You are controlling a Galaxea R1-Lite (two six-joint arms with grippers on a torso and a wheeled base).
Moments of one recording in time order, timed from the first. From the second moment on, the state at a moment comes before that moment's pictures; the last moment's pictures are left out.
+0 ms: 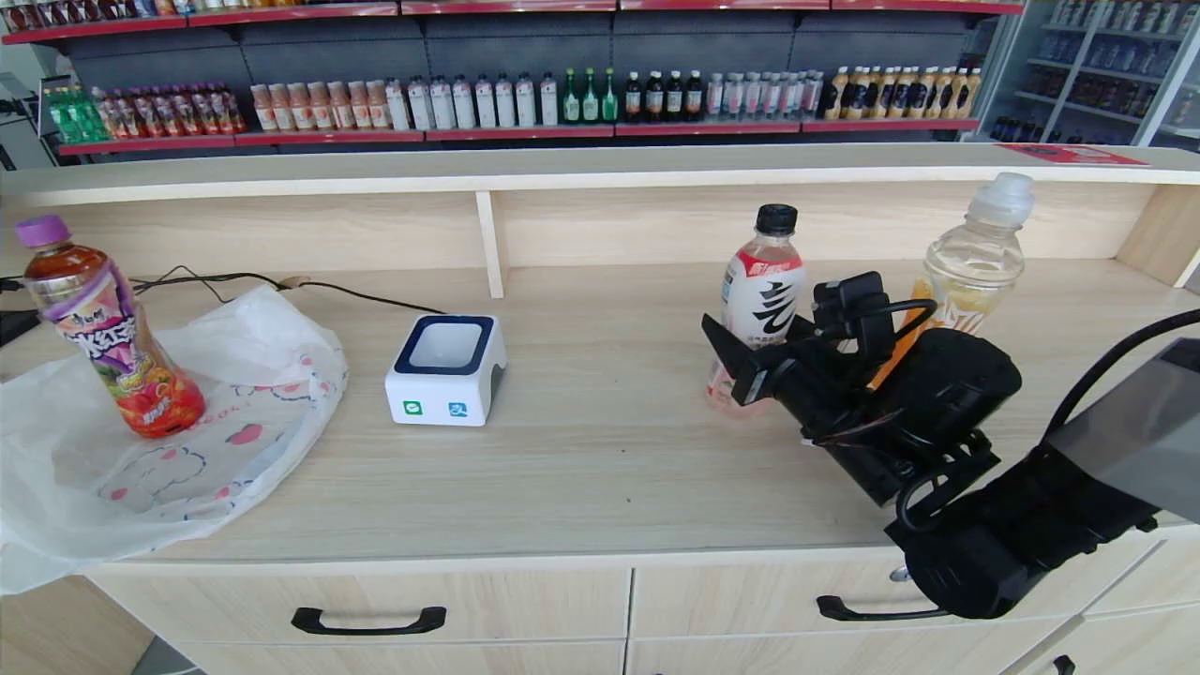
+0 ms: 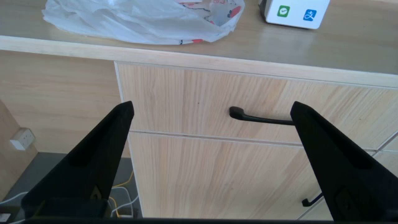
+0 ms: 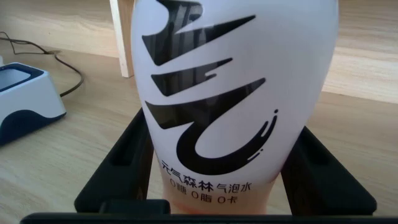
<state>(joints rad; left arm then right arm) 0.00 0.00 0.00 -0.01 0.01 -0.03 0.48 2.05 -0.77 -1.57 -0.03 -0.09</state>
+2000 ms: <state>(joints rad) 0.00 0.00 0.00 0.00 0.01 -0.03 0.99 1.75 -0.54 -1.57 -0.07 0.04</state>
